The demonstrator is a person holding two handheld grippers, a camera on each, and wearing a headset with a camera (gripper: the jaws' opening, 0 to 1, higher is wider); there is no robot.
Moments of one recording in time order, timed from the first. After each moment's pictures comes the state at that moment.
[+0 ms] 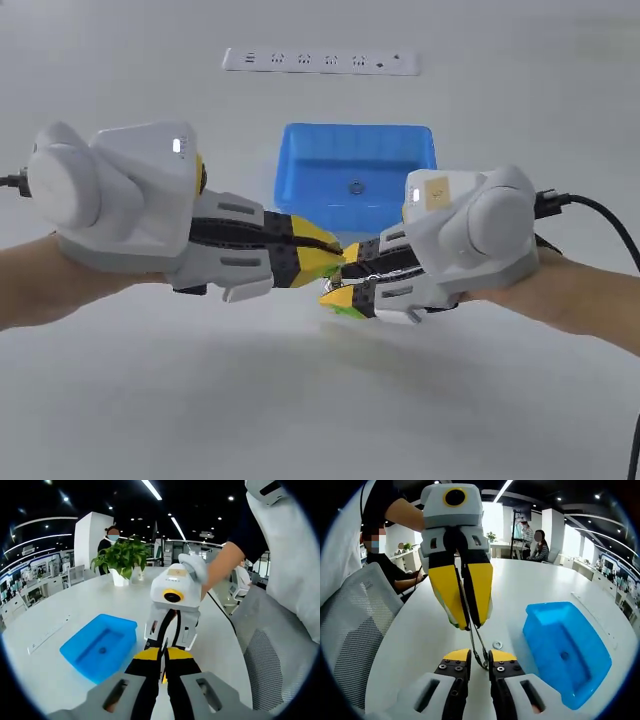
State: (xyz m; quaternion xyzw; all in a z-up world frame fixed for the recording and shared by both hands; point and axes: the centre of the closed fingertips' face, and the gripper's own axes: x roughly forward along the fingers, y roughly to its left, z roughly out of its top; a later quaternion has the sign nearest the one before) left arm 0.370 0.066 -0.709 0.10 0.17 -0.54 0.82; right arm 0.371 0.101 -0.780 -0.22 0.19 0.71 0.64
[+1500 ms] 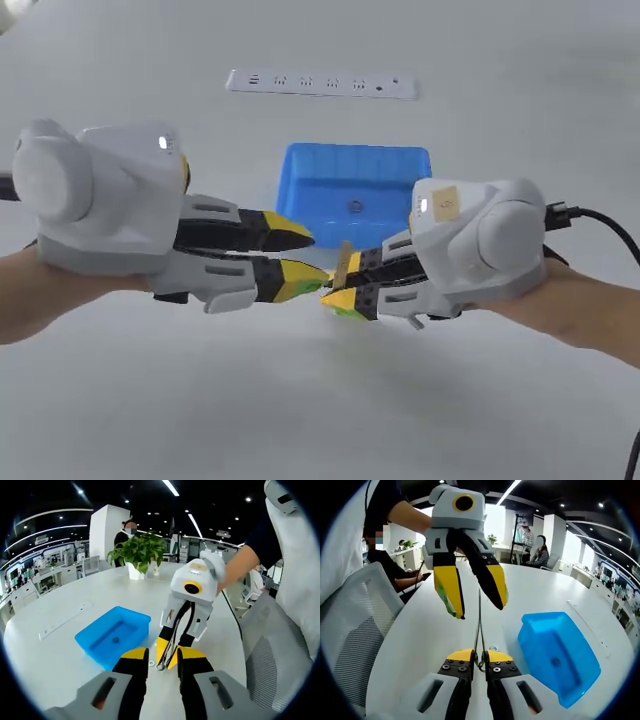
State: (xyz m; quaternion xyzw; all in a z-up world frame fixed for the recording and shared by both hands) left arm 0.373 0.094 -0.697 0.09 0.21 -0.47 0.85; right arm 0.371 0.097 -0.763 -0.24 0.17 0.71 0.64
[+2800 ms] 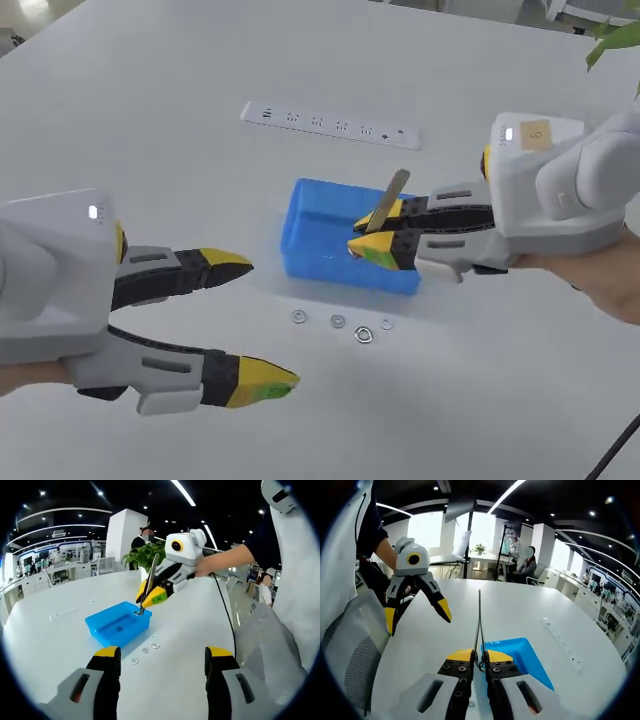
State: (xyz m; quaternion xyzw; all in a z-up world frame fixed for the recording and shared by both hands) left arm 0.332 0.117 -0.695 0.03 0.20 -0.43 0.88; right arm 0.424 0.092 -0.676 -0.22 0.13 0.68 0.69
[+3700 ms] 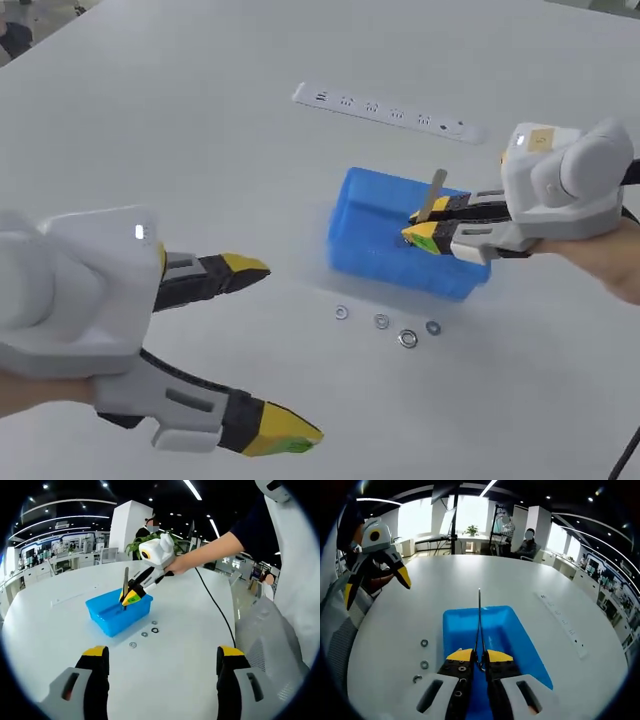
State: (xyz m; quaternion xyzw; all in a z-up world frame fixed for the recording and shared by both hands) left arm 0.320 0.125 -0.719 0.03 0.24 -0.41 0.88; right arm 0.491 0.101 -0.761 -0.27 0.20 0.64 0.69
